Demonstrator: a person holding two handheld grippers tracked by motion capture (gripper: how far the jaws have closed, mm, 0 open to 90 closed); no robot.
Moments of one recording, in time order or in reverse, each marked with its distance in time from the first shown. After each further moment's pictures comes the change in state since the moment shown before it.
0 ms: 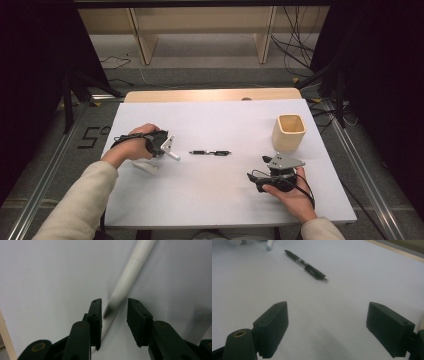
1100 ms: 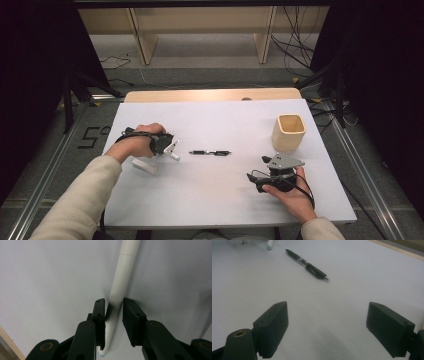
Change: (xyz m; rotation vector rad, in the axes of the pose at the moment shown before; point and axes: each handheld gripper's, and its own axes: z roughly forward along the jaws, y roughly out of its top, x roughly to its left) left arm 0.006 0.012 0.007 0.083 -0.063 0.226; right arm 0.000 0.000 0.001 0.002 0.006 0.001
